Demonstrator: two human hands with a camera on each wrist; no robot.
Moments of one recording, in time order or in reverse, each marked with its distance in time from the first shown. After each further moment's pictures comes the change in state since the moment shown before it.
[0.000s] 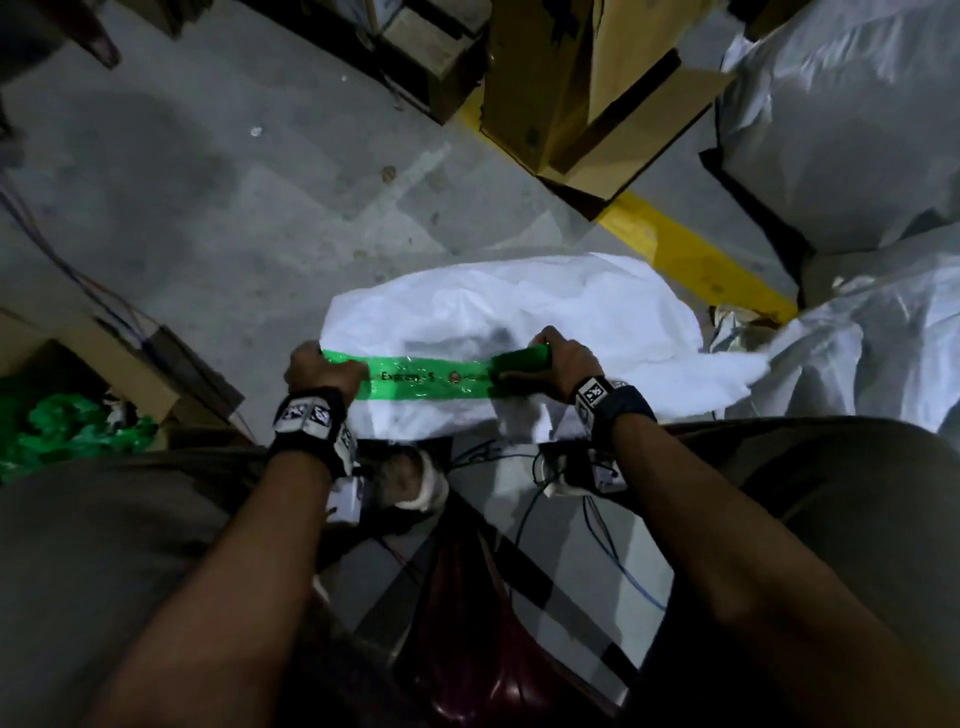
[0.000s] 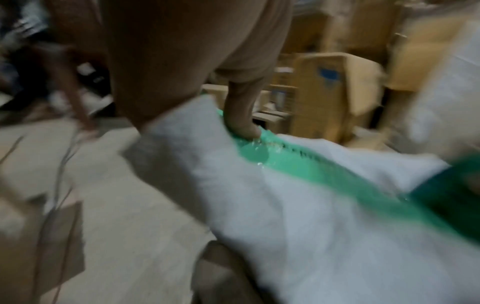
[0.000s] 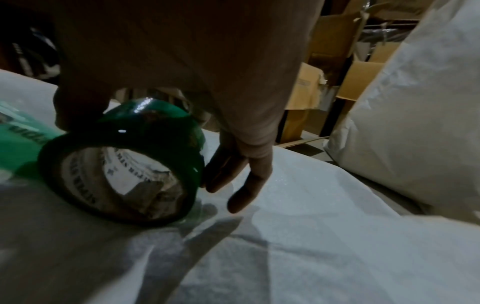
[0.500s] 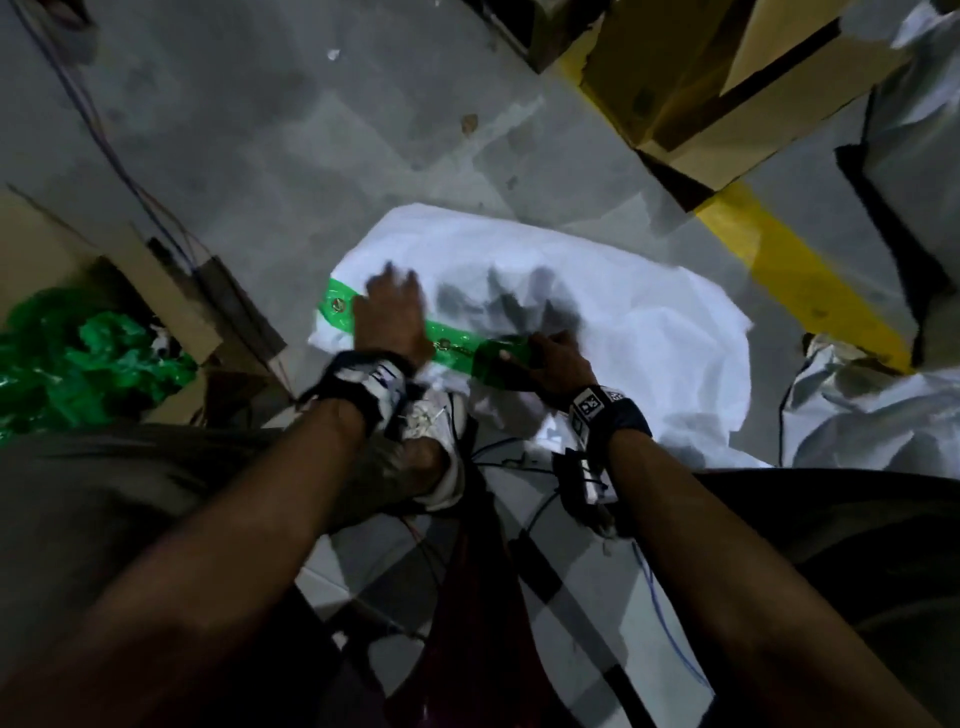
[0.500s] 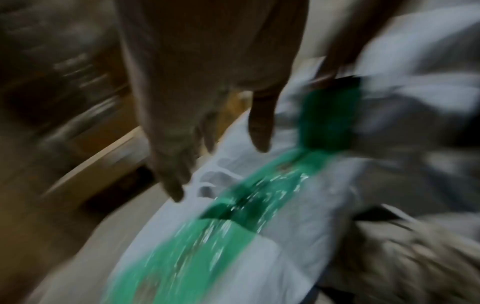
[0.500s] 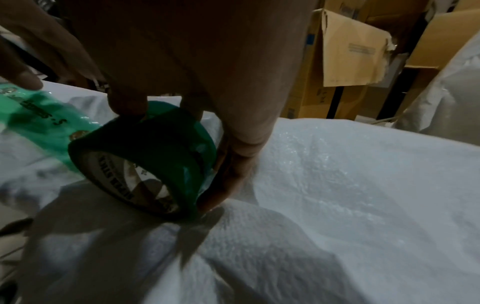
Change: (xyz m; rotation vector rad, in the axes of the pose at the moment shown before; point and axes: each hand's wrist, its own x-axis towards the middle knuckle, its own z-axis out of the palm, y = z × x) left_hand 0.047 0.005 0.032 0.843 -0.073 0.470; right_hand 0.040 -0.052 0.062 -0.020 -0.176 -0.156
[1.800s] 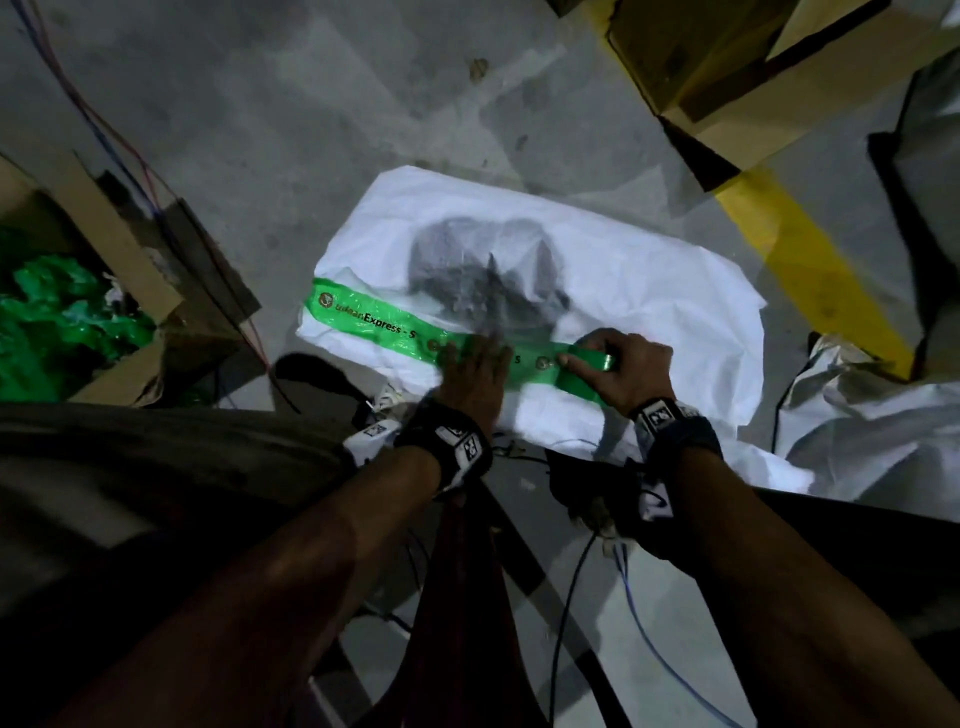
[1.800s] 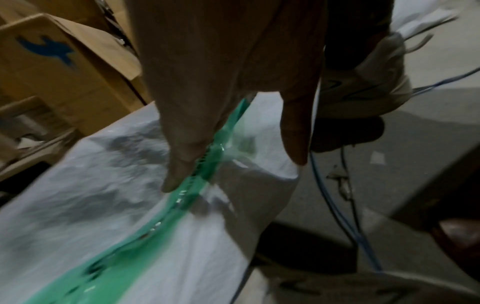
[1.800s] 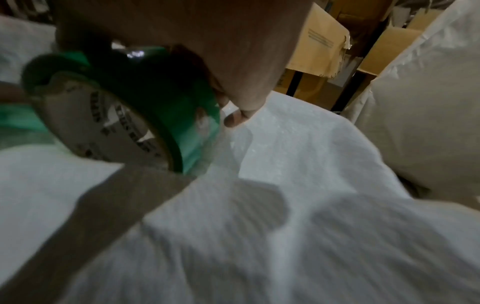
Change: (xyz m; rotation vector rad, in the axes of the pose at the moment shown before) left_hand -0.042 0.080 0.127 0.091 -0.098 0.366; right_hand -0.014 0.076 -0.025 -0.213 0.290 0.007
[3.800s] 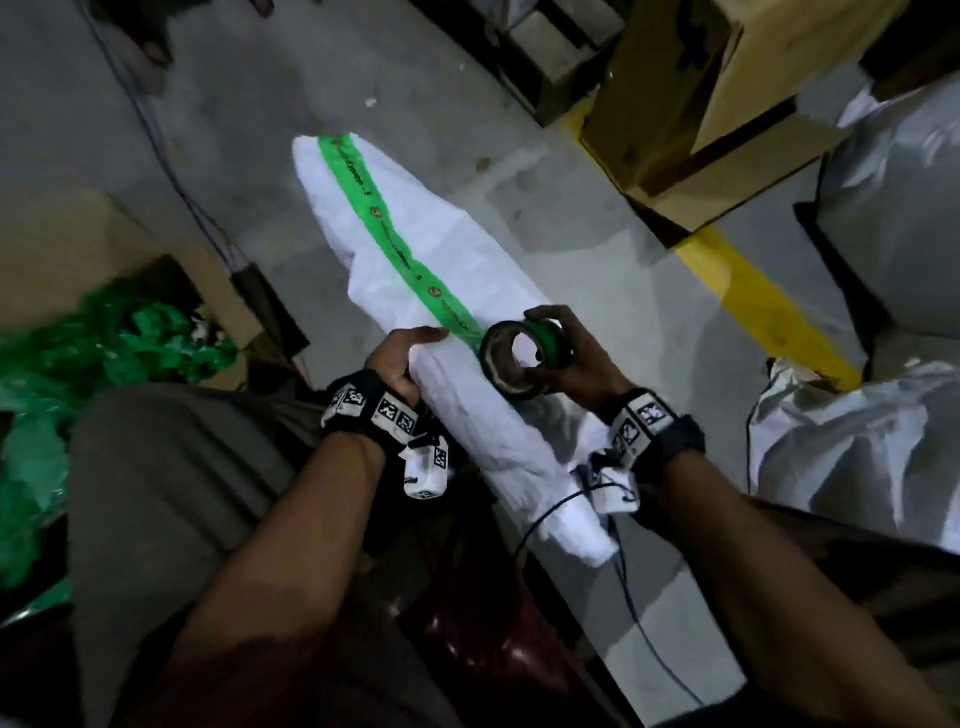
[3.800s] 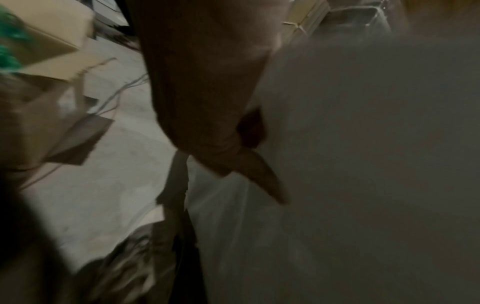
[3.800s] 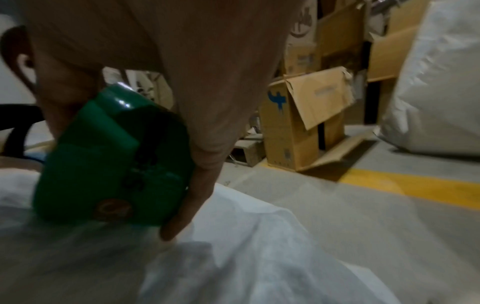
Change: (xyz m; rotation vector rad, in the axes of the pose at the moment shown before) left_hand -0.092 -0.069 -0.141 -2.182 -0.075 -0.673; right_hand -0.080 -0.121 -0.098 0.827 -0.240 -0.181
